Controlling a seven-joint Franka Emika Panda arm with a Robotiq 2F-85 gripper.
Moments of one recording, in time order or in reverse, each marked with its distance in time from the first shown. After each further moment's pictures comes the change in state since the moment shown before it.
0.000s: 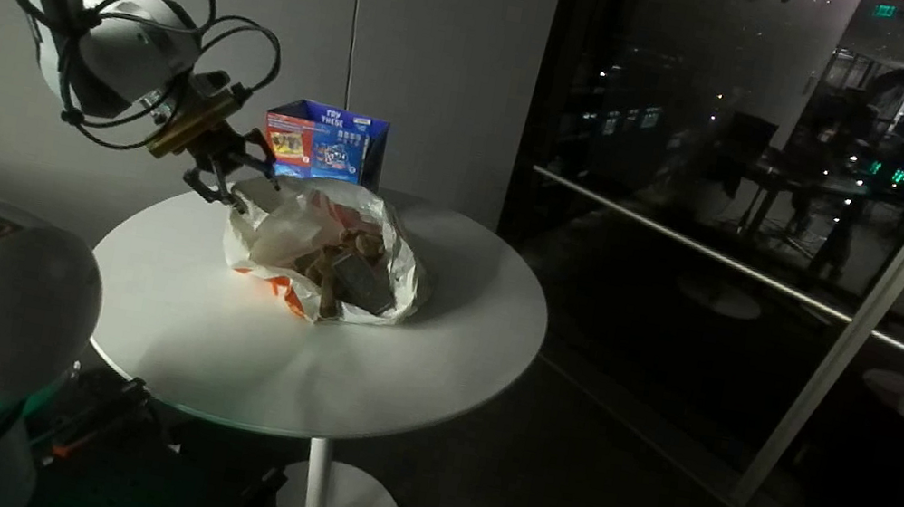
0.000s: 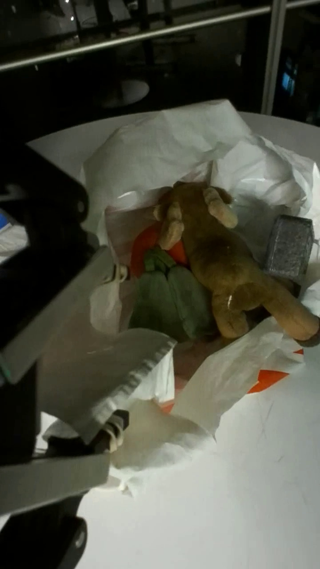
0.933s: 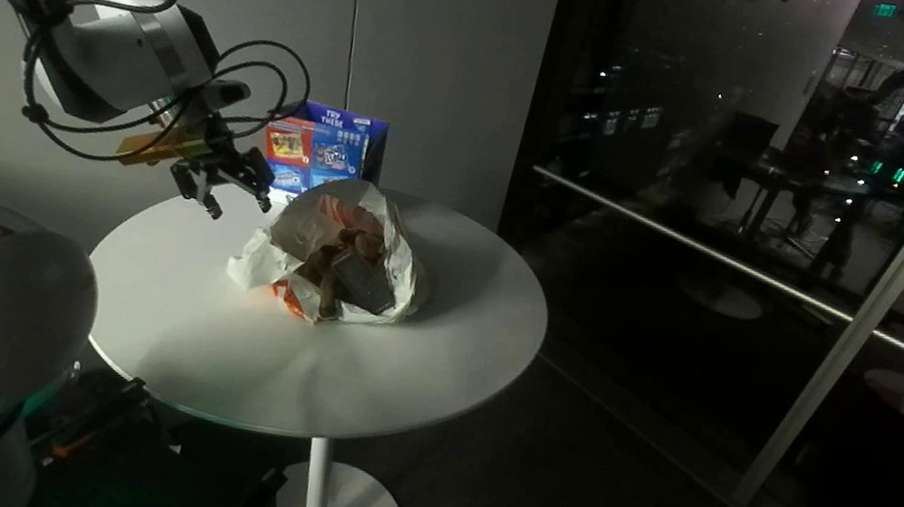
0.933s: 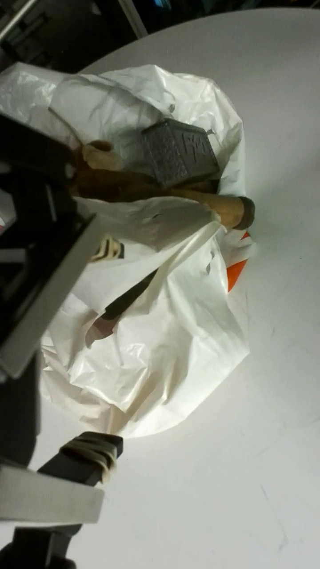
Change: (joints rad) arm -0.047 -0.159 -0.054 -0.213 0.246 0.279 0.305
